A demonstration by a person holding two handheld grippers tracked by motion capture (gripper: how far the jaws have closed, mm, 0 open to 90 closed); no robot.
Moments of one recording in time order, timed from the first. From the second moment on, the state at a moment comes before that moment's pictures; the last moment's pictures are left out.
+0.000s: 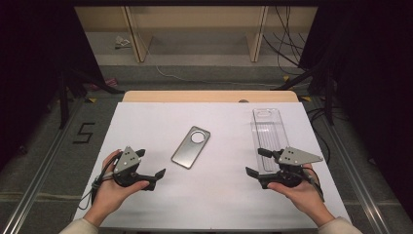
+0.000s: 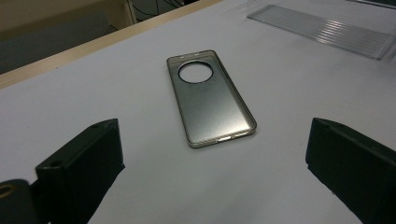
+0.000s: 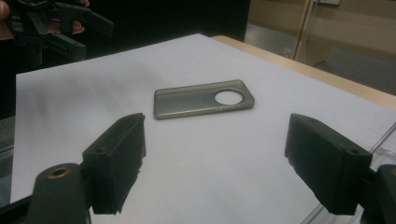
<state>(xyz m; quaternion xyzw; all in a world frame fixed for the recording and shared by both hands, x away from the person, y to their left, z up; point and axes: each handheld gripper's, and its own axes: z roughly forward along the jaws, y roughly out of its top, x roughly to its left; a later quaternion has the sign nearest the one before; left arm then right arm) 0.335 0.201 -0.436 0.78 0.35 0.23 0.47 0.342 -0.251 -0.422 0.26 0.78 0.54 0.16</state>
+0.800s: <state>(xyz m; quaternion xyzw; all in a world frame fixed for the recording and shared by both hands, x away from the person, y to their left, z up) 0.392 0.187 -0.456 0.80 0.44 0.20 0.35 0.343 -0.248 -0.423 0.26 0.78 0.54 0.17</state>
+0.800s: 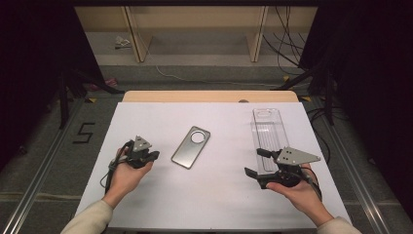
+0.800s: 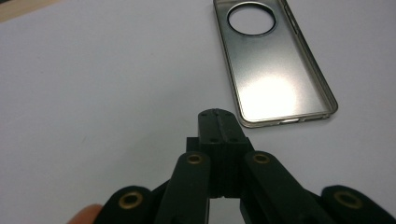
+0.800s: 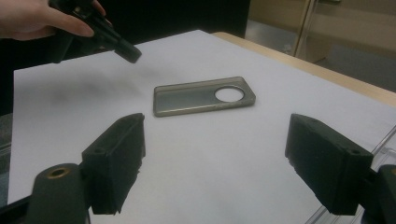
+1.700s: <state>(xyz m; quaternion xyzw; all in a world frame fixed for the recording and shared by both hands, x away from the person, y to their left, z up) 0.427 0.154 -0.486 0.84 0.41 0.16 0.31 0.343 -0.248 -0.424 0.26 0.79 0.53 0.16</state>
